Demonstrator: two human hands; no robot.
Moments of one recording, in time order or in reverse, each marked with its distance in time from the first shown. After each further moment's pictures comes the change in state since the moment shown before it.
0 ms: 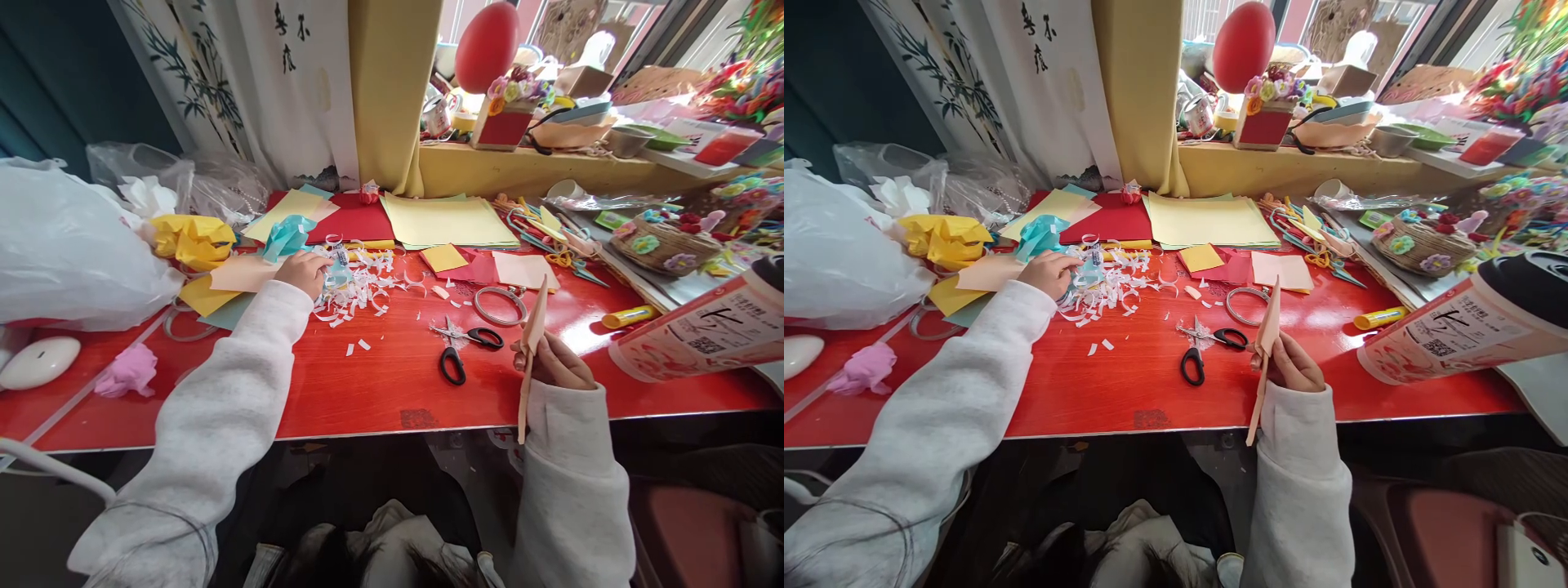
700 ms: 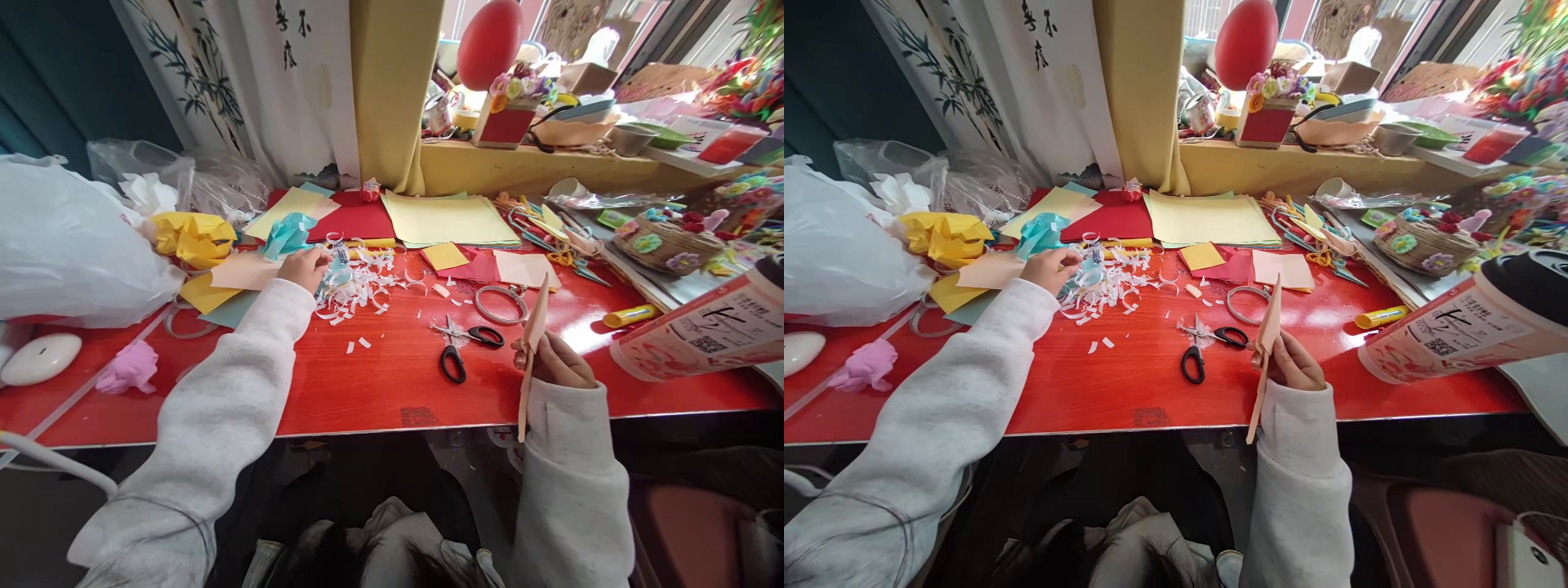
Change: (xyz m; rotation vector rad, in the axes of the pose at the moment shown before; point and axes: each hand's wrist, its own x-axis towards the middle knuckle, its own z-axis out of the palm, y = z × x) left_hand 0.003 0.005 0.000 -0.125 0.023 -0.174; right_hand -0.004 -0.009 0.003 0.085 -0.001 0.038
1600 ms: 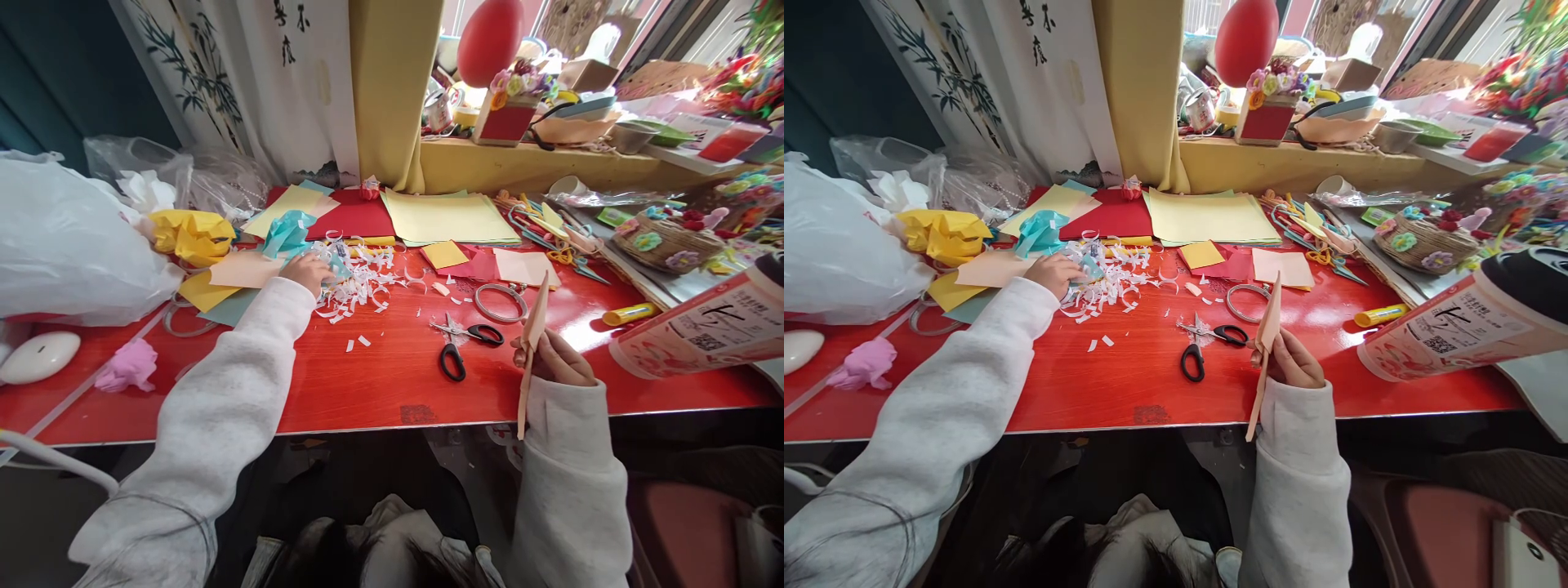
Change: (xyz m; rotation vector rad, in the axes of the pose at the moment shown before) left_hand -0.001 -0.016 0.010 0.259 -0.212 0.259; right_hand -0.001 0.002 0.000 -0.048 0.000 -0.029
